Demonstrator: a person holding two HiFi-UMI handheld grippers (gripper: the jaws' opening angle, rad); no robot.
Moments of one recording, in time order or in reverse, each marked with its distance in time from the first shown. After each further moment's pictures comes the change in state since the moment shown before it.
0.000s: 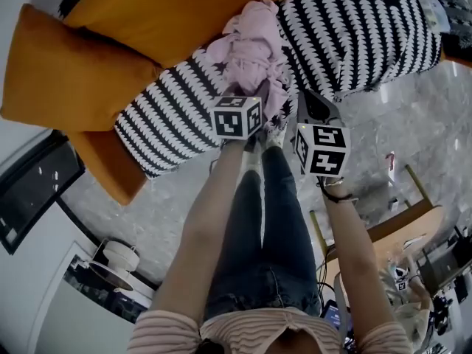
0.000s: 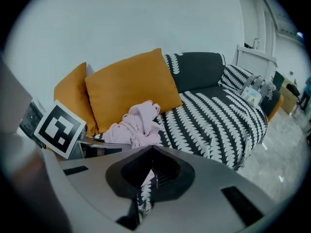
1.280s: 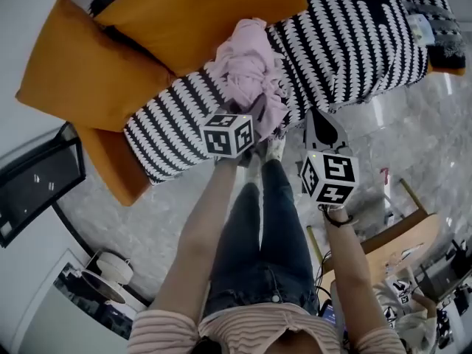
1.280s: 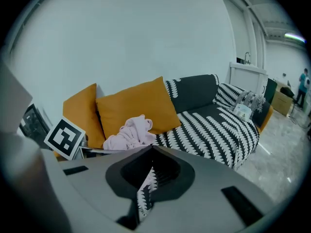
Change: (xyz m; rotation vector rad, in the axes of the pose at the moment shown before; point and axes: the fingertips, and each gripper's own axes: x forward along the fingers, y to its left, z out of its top) left arm -0.075 -0.028 0.026 -0.009 -0.136 -0.057; right arm -0.091 0.016 0.039 0.012 -0.195 0.004
